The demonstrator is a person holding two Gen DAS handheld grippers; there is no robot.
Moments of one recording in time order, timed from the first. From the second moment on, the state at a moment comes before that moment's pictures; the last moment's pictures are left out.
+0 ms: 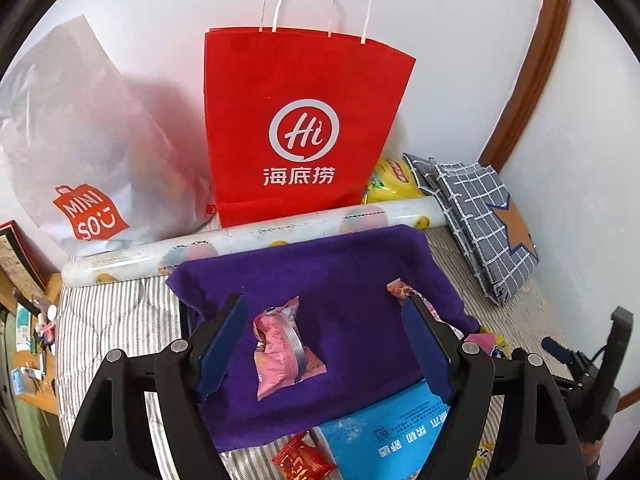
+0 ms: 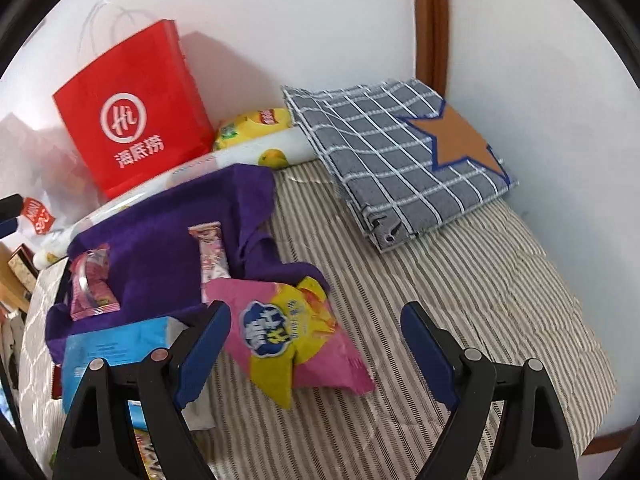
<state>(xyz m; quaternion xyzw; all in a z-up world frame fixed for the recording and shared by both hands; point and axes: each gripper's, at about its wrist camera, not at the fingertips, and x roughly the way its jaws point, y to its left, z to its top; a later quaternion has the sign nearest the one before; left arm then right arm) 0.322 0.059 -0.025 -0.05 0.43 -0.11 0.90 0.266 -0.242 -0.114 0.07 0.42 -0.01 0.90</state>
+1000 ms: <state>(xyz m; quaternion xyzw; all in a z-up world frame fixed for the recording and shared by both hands) 0.312 0.045 -0.019 -0.04 0.44 -0.16 0.89 0.286 -0.214 -0.151 0.01 0.46 0.03 0.89</state>
